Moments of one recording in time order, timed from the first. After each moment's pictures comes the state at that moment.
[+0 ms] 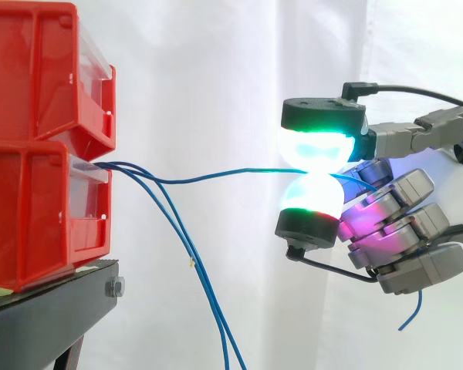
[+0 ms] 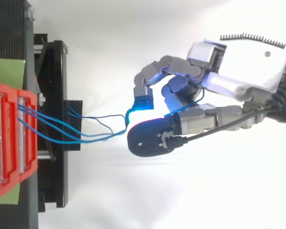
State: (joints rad) arm 0.23 -2.19 -1.22 -3.06 -1.11 0.01
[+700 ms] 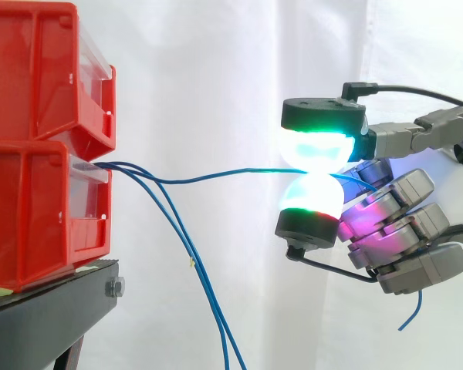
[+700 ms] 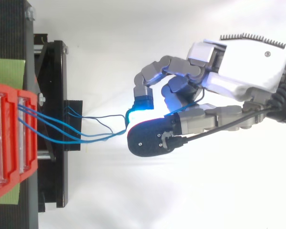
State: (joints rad) arm 0.23 -2.19 -1.22 -3.06 -1.11 0.01
